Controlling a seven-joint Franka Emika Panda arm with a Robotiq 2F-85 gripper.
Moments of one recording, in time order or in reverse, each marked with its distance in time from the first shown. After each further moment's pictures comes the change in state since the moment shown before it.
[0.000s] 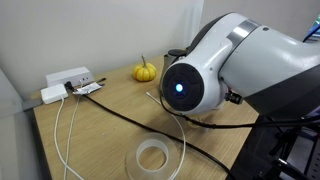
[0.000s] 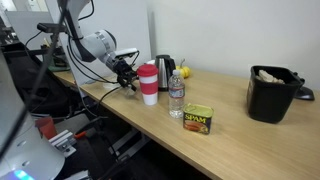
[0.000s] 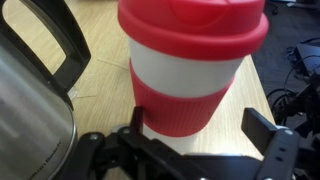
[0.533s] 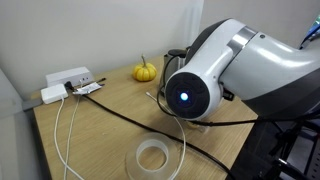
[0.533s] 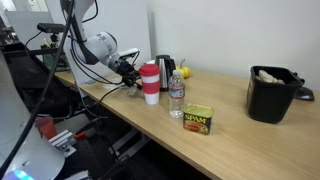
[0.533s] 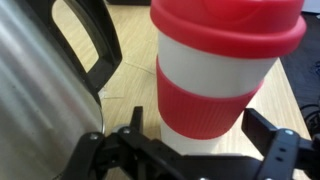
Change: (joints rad) arm -0.008 0.024 -0.001 0.008 -0.133 0.010 0.000
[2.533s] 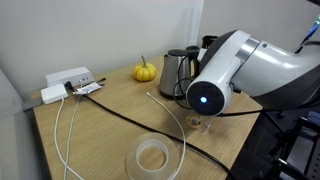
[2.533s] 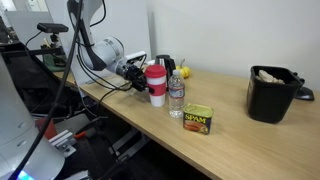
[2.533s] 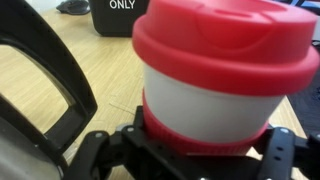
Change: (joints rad) arm -0.058 0.001 -0.056 -0.079 -0.140 -0.034 0.059
